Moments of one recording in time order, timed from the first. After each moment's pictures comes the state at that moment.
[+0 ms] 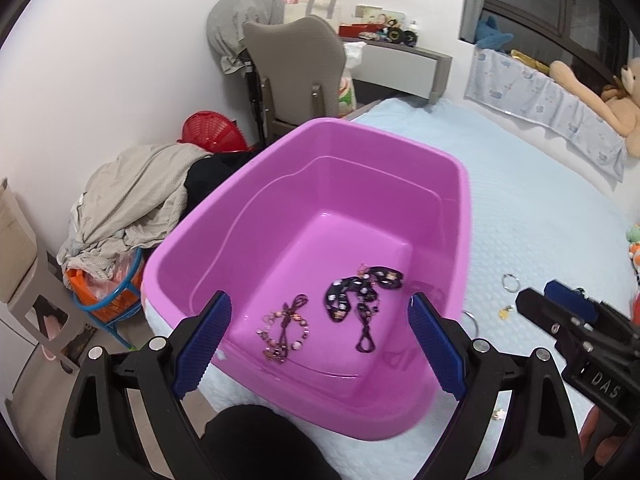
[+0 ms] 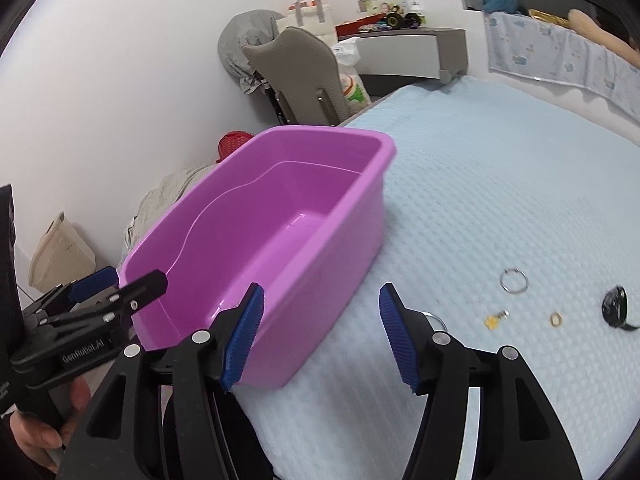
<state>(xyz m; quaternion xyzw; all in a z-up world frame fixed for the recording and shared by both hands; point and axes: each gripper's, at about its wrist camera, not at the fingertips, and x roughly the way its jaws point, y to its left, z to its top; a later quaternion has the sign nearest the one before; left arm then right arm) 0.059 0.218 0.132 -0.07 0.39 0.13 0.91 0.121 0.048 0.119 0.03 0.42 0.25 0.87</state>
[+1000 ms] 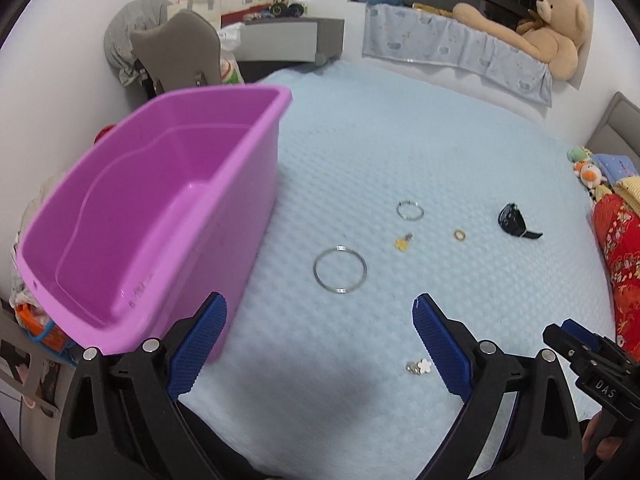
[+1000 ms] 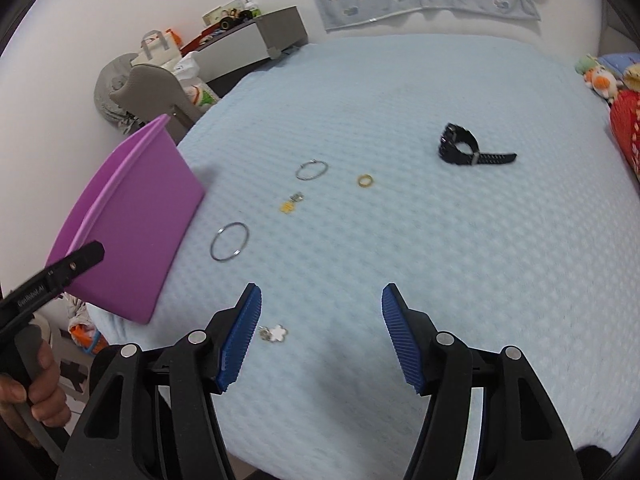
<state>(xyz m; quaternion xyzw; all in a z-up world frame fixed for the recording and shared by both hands) 0.052 0.063 0.067 -0.02 0.42 0.00 0.91 0.025 -0.182 0.029 0.13 0.45 0.06 0.88</state>
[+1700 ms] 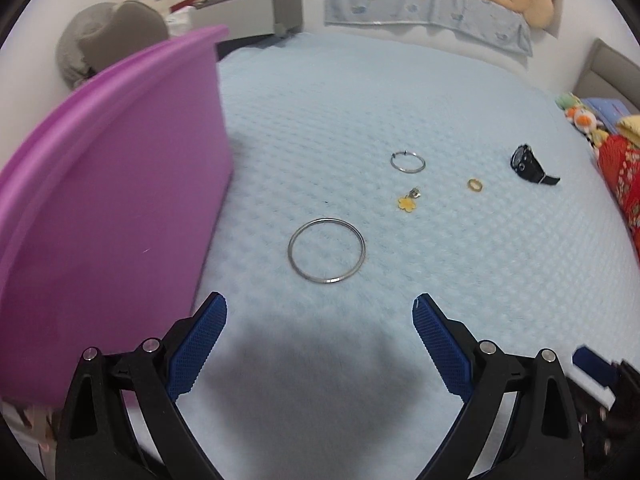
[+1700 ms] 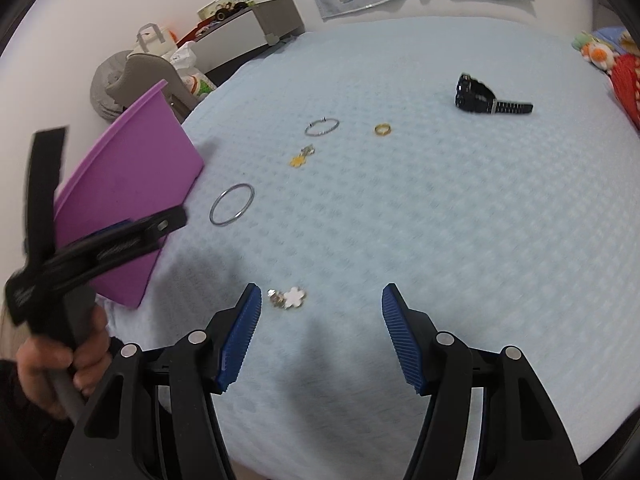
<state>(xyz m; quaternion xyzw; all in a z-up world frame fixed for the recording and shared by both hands) 0.109 0.047 -0.028 0.05 0.44 -0.06 0.89 0.005 -0.132 -0.038 0.16 0.45 0.06 0.88</state>
